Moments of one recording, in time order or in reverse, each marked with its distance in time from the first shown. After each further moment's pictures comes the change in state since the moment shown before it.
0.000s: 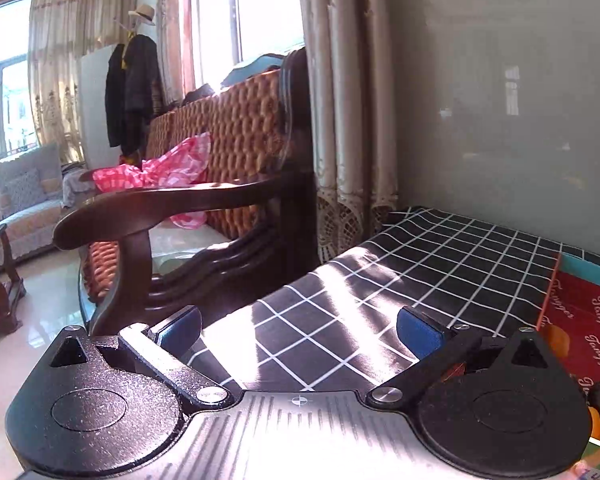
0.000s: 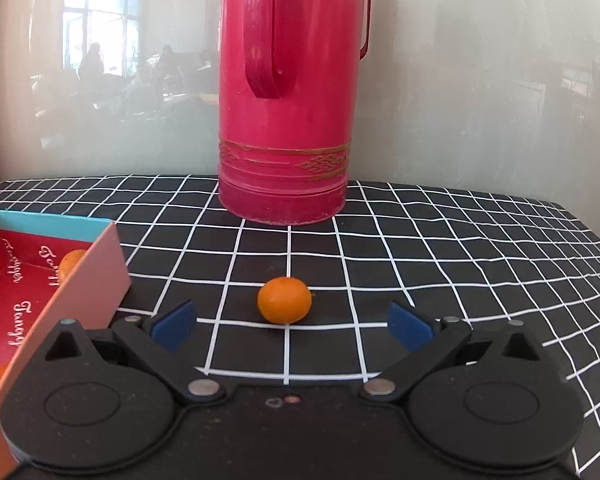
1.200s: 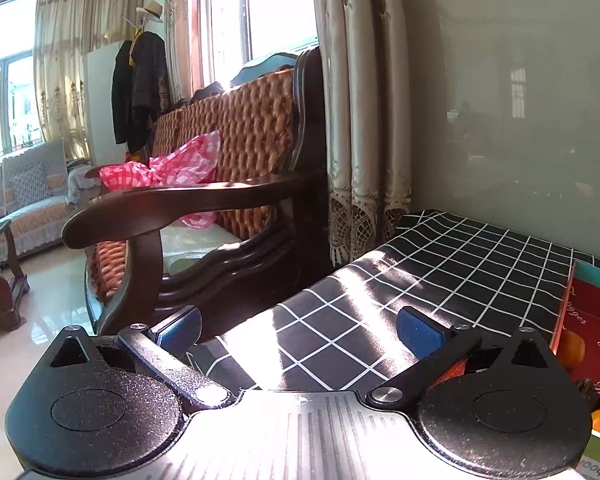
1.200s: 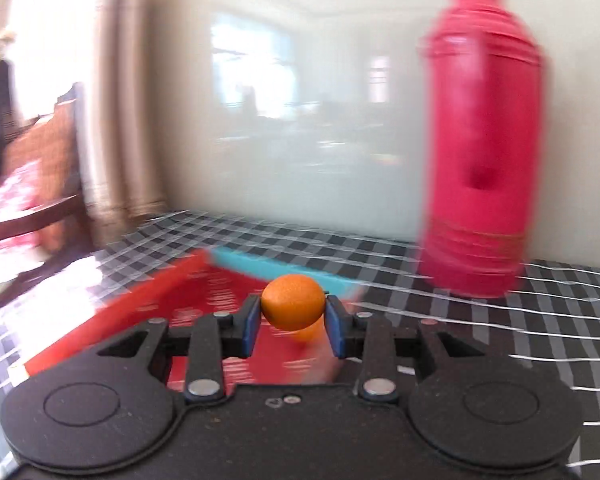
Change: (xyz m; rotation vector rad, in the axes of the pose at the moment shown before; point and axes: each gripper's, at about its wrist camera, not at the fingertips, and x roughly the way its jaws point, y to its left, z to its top) left arm 0.007 0.019 0.002 -0.001 0.009 -0.001; right arm -0.064 0.060 0.001 -0.159 -0.150 0.540
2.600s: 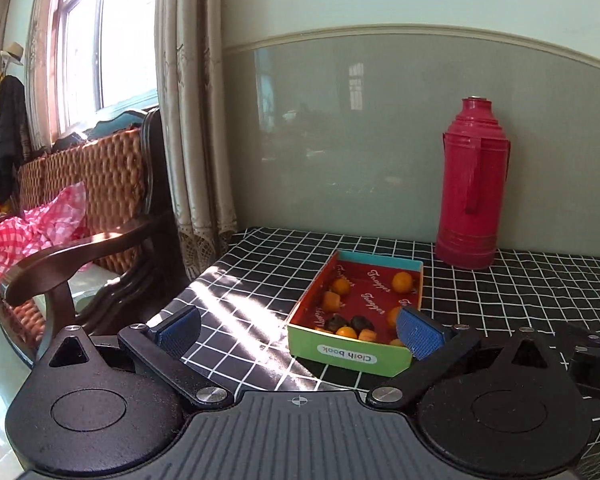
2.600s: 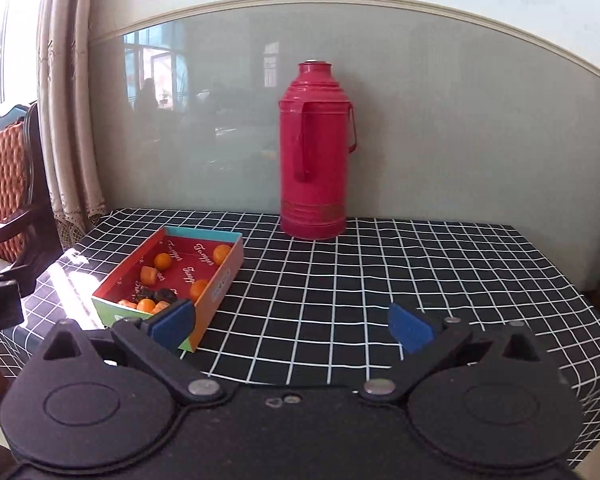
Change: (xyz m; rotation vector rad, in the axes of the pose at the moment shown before) left arm -0.250 0.025 0.030 0.185 -0.027 -0.482; right arm -0.271 0.040 -0.016 0.128 0.038 -0.388
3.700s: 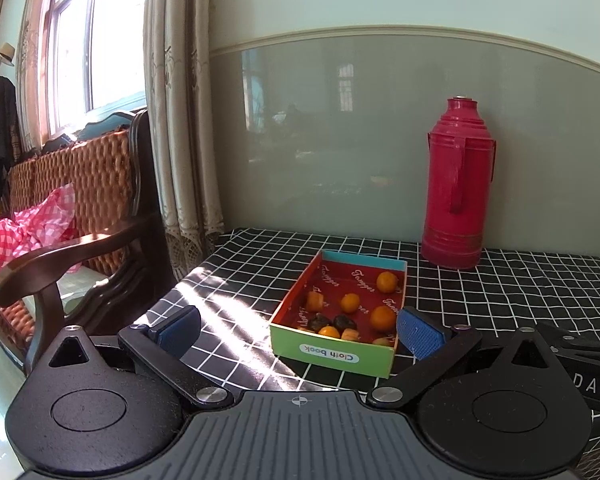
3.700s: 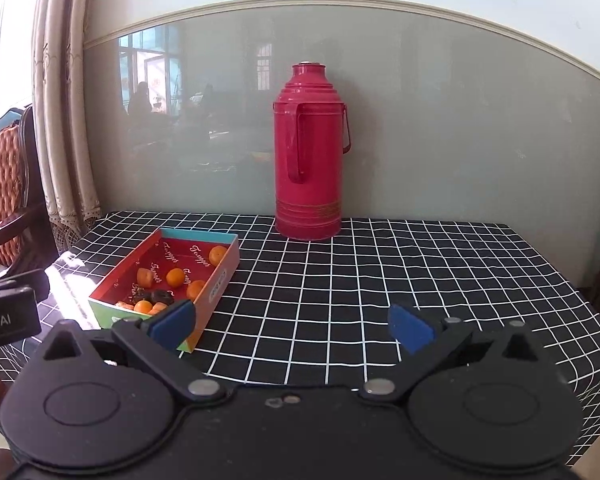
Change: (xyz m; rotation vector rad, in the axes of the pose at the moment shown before) left arm 0.000 -0.014 -0.003 0.006 -0.010 -0.019; right arm -0.002 0.002 -0.001 0.006 -0.007 -0.011
